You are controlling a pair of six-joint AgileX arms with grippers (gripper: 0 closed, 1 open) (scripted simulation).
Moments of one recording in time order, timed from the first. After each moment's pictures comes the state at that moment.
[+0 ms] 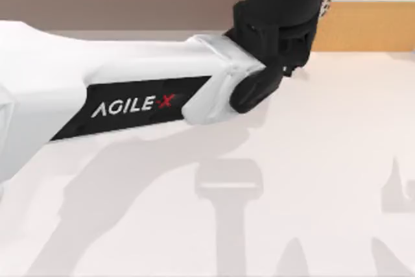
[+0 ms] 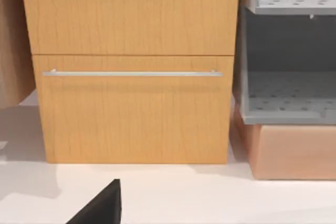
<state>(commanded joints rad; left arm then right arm) -0.88 2.00 1.45 0.66 -0.54 -0.07 0.00 0.00 0.00 0.00 0.00 0.00</state>
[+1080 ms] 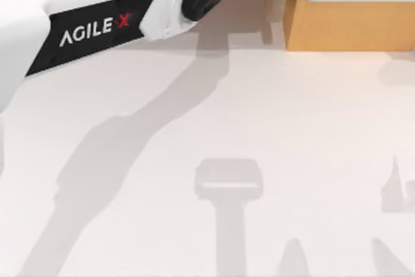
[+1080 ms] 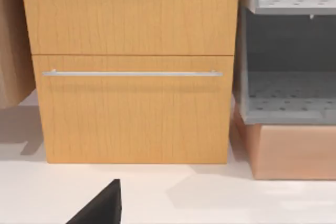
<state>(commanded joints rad) -0.65 2.09 1.69 0.39 -0.59 0.00 0.00 0.00 0.00 0.00 0.00 0.00</state>
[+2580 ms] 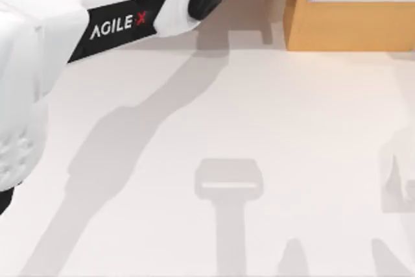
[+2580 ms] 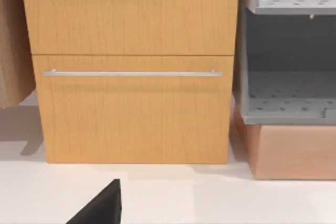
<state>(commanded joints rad) -0.60 2.25 1.81 0.43 -0.55 0.00 0.00 0.00 0.00 0.00 0.00 0.00</state>
